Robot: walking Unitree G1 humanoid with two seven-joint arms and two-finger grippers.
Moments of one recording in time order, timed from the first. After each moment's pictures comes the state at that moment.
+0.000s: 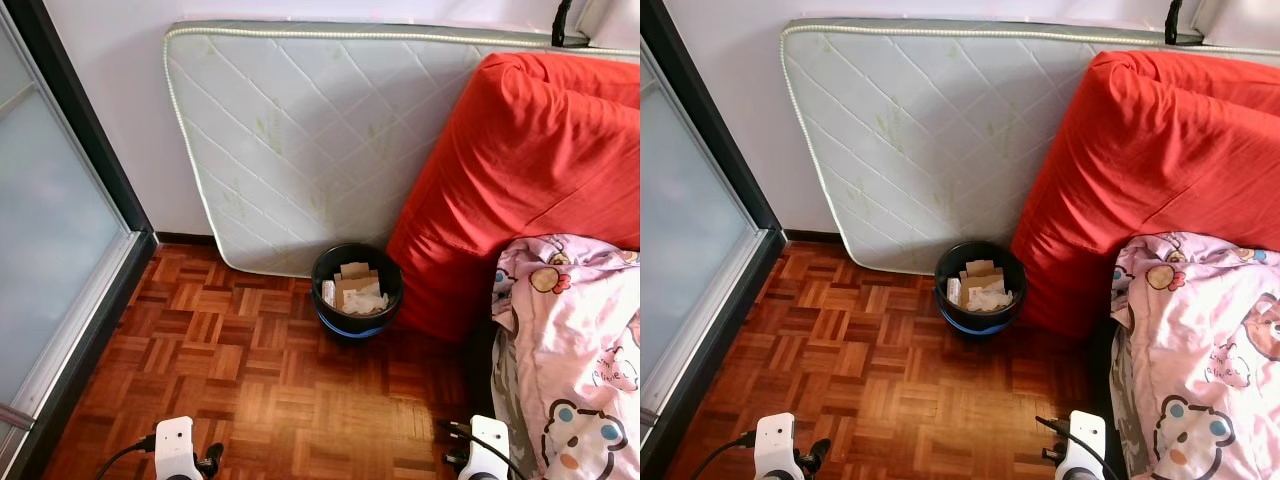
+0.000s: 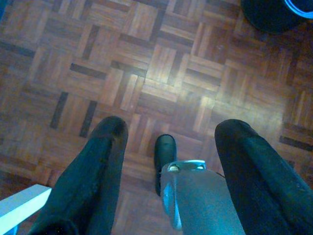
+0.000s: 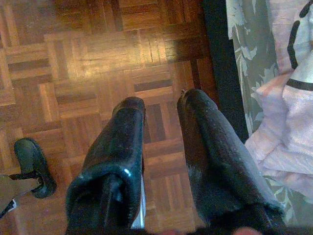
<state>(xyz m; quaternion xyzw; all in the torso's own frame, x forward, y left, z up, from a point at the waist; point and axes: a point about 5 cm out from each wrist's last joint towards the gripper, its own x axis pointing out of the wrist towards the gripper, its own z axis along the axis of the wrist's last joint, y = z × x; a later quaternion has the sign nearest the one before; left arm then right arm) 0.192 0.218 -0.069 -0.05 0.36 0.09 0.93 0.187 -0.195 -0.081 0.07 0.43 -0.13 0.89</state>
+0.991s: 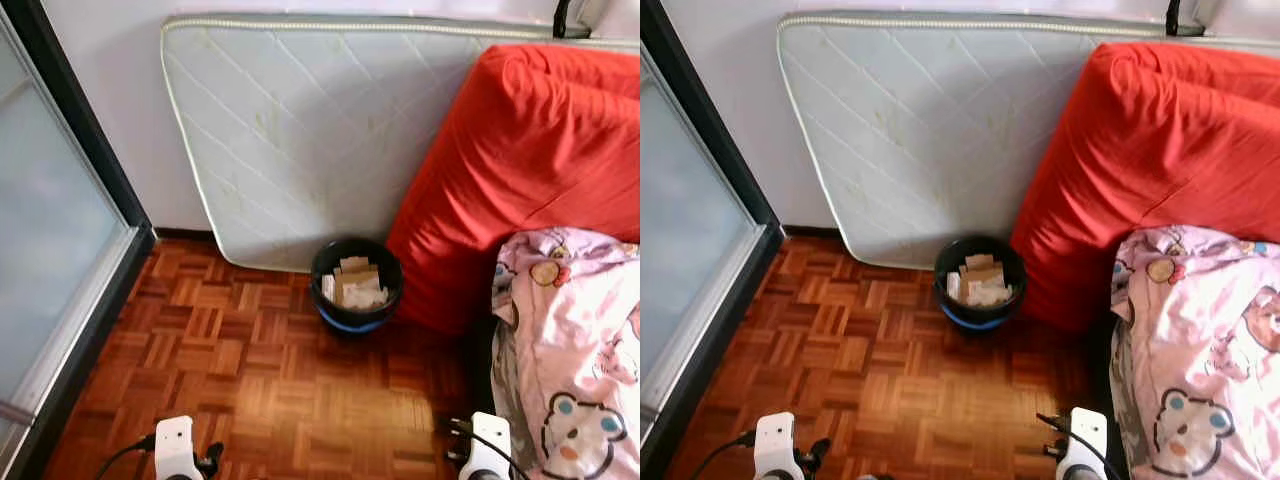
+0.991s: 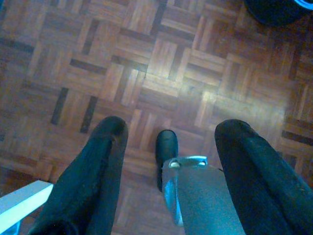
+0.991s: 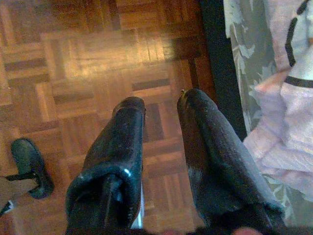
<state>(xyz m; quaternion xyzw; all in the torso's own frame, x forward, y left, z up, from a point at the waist) 0.194 0.217 -0.068 -0.05 0.36 0.09 0.93 0.190 -0.198 -0.078 0.06 0.42 -0.13 0.90</state>
